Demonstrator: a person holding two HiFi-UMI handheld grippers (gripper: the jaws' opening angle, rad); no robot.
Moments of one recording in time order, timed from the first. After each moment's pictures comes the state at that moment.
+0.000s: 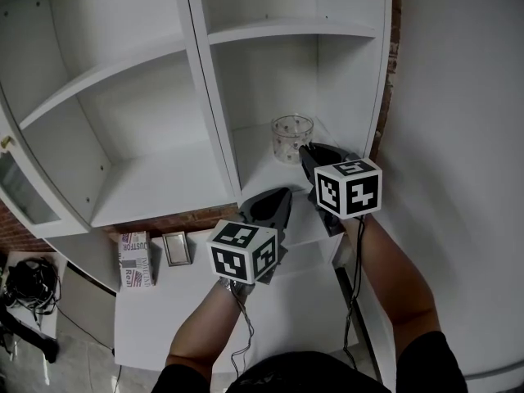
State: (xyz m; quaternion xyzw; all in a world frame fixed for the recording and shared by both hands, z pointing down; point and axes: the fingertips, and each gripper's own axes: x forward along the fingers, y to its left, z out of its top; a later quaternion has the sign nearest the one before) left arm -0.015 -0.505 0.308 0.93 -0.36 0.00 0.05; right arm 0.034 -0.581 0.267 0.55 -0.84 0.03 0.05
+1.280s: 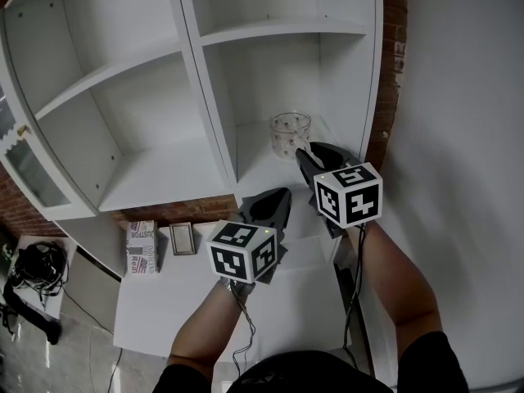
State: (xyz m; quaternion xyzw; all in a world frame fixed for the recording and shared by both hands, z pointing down) left arm -0.004 -0.487 0.308 0.92 -0.40 0.01 0.06; right arm 0.039 -0.555 0.261 0.51 -0.86 -0.02 0.05
